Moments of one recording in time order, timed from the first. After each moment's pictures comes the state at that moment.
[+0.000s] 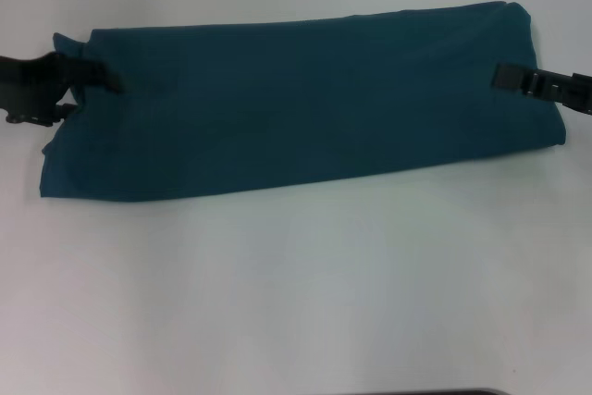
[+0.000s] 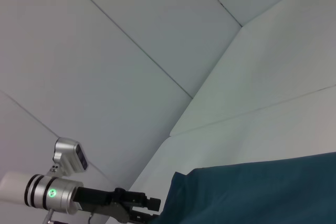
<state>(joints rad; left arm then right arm) -0.66 -1.95 -2.42 -0.73 -0.69 1.37 -2.75 0.38 2.01 -0.48 -0.62 -1.96 -1.73 1.83</state>
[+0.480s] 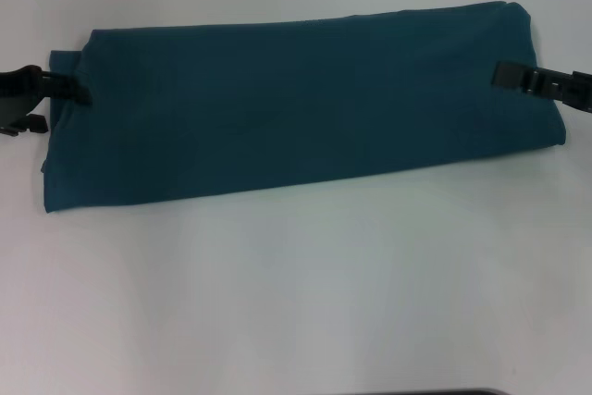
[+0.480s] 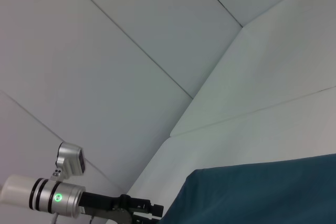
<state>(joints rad) -0.65 -1.95 -2.42 -0.73 -0.59 1.29 -2.77 0.39 2.01 -0.48 -0.62 -1.96 -1.73 1.83</state>
